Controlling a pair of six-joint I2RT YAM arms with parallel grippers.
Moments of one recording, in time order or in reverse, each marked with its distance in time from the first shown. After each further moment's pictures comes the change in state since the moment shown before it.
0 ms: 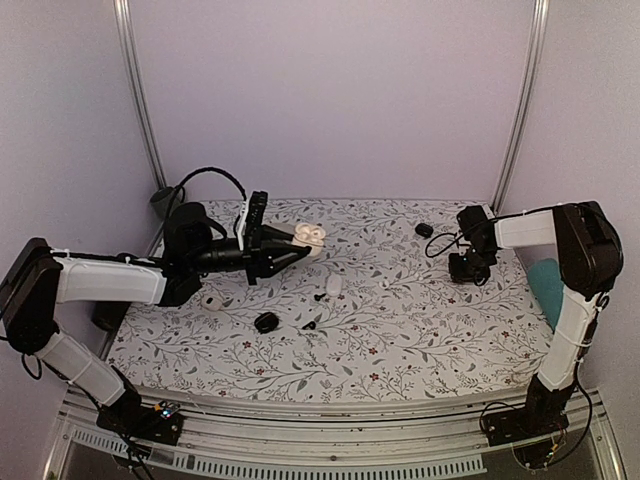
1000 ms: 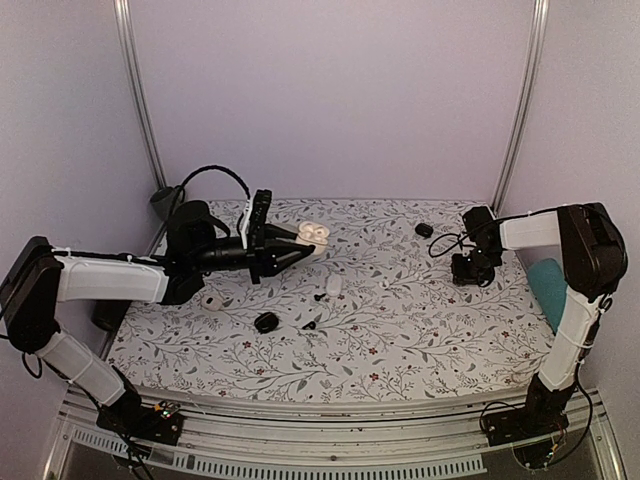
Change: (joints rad) left arm -0.016 0.010 0.026 -0.015 -0.014 0.004; right arm -0.030 -0.024 -0.030 0.004 -0.101 0.027
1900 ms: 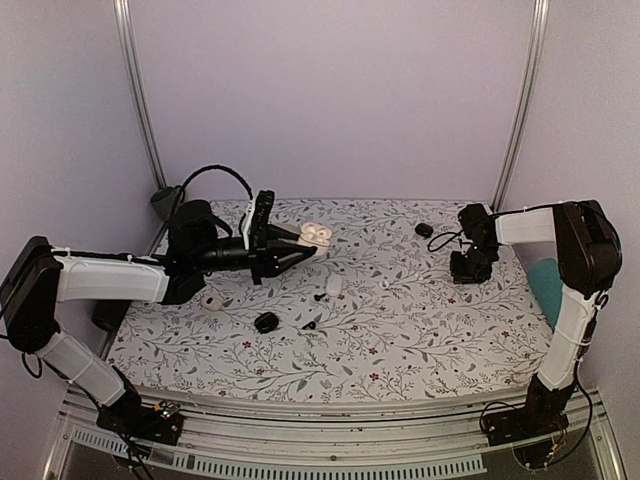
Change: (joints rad) left arm -0.011 0.000 0.010 -0.024 -0.003 0.017; right arm 0.016 0.040 0.074 -0.088 0.043 0.090
